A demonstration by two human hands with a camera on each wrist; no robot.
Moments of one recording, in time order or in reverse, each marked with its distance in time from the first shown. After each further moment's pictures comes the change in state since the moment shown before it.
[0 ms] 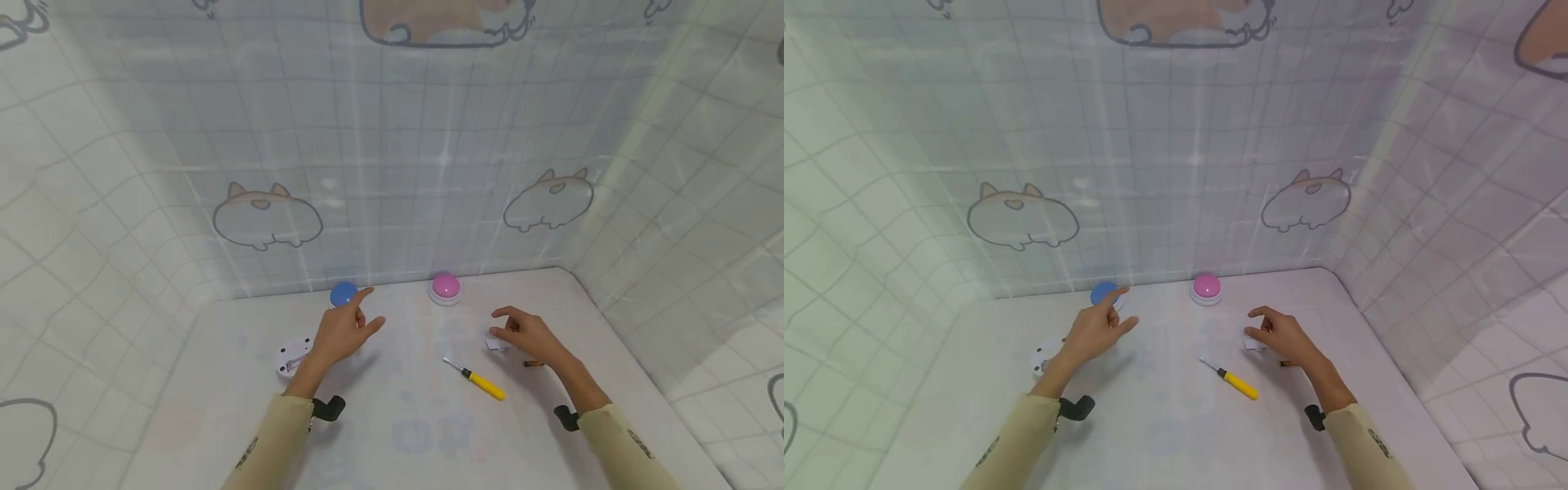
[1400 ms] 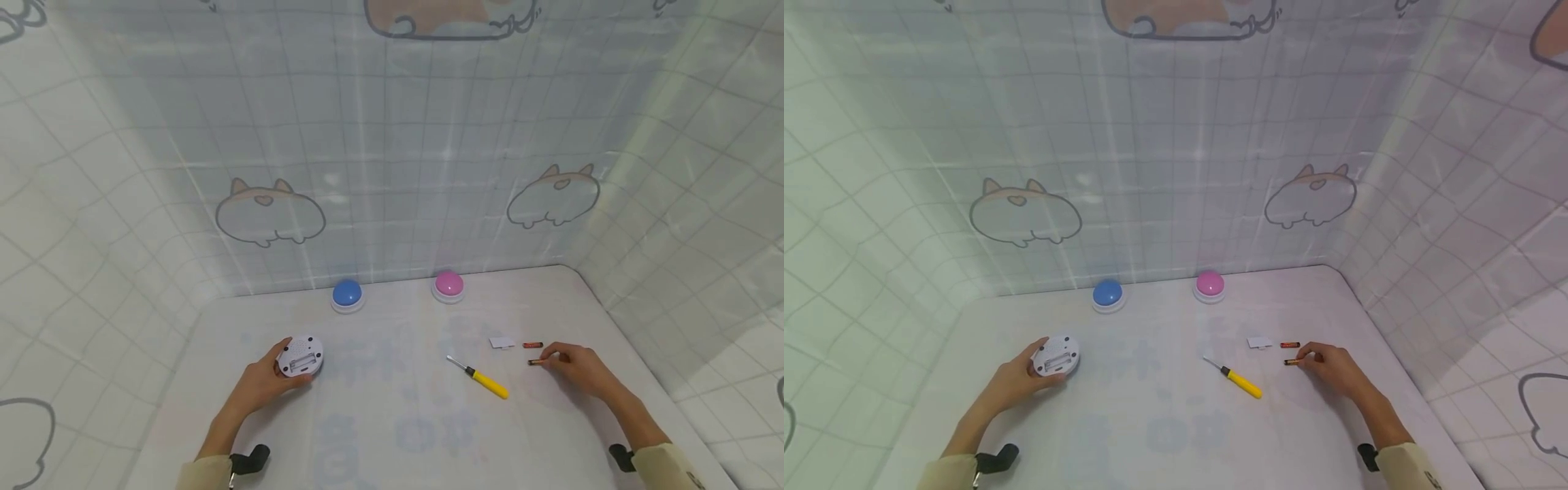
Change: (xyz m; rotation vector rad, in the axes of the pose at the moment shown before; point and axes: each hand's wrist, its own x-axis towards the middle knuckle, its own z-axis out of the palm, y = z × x) left_hand -0.113 -0.132 -0.041 0.029 -0.259 -0.400; right_hand -0.066 0.079 -0.011 -0.105 -0.035 0.171
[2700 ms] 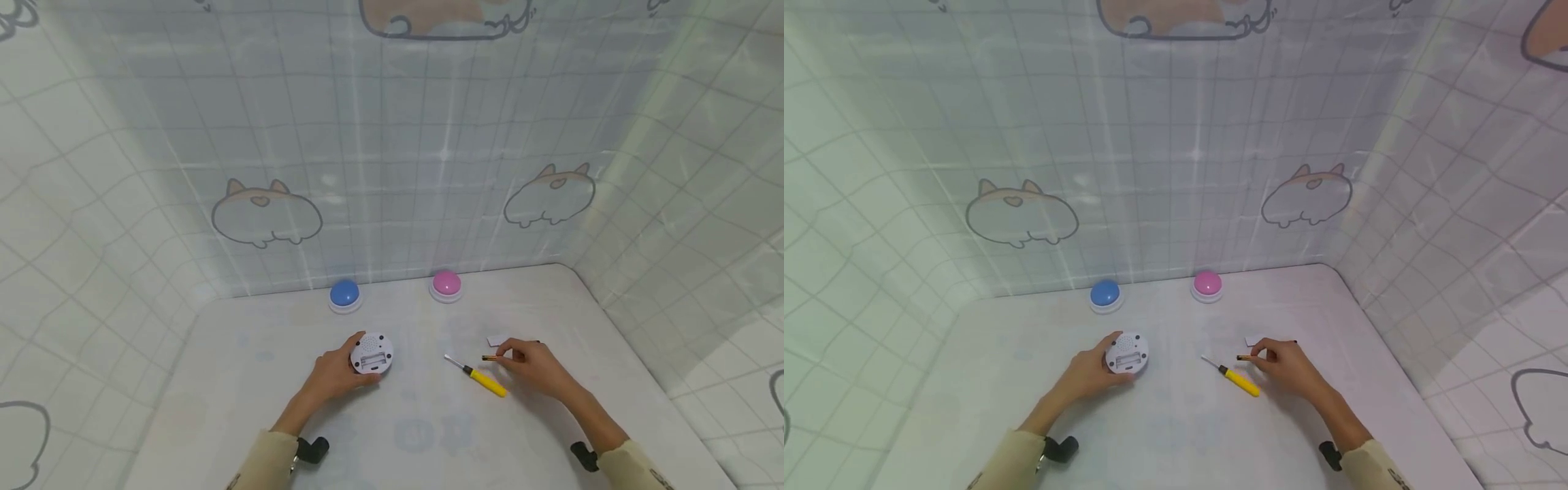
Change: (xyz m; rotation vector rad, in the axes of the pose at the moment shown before) left_hand 0.028 0.106 0.076 -0.021 0.025 0.208; right_hand 0.002 -0.080 0.032 0.067 0.016 -0.140
